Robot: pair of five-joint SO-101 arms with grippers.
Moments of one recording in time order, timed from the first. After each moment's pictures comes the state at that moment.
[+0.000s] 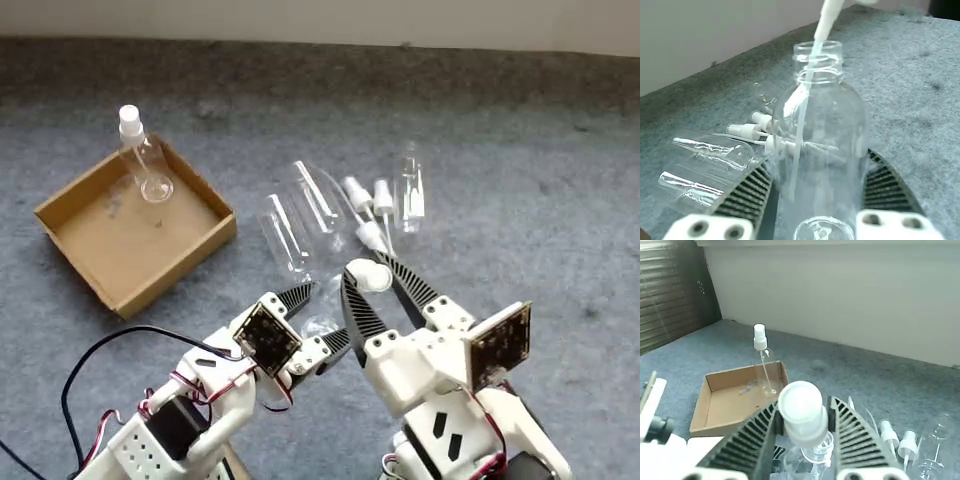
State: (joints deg) left arm 40.0 -104.0 95.9 31.4 1.4; right arm -34.7 -100.6 56.4 60.5 -3.5
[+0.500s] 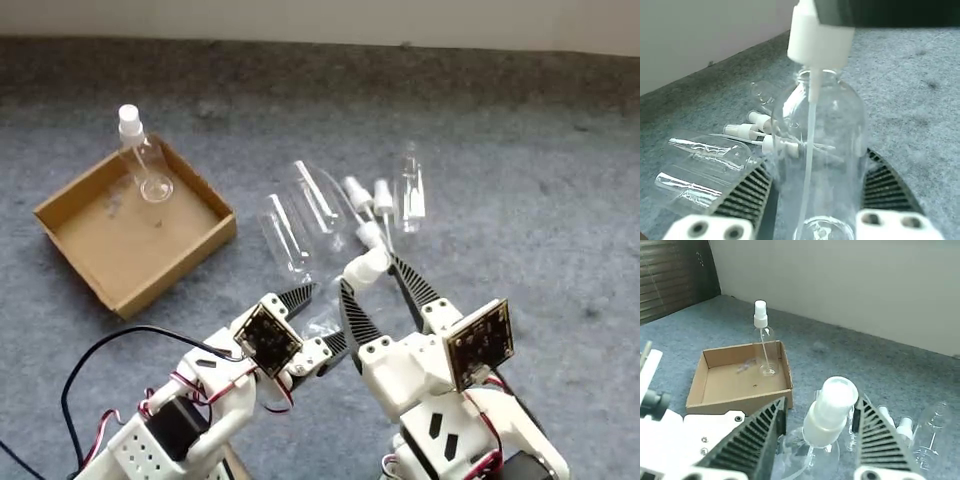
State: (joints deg) left arm 40.4 -104.0 95.9 31.4 1.5; right arm -34.3 -100.6 56.5 64.1 -0.3
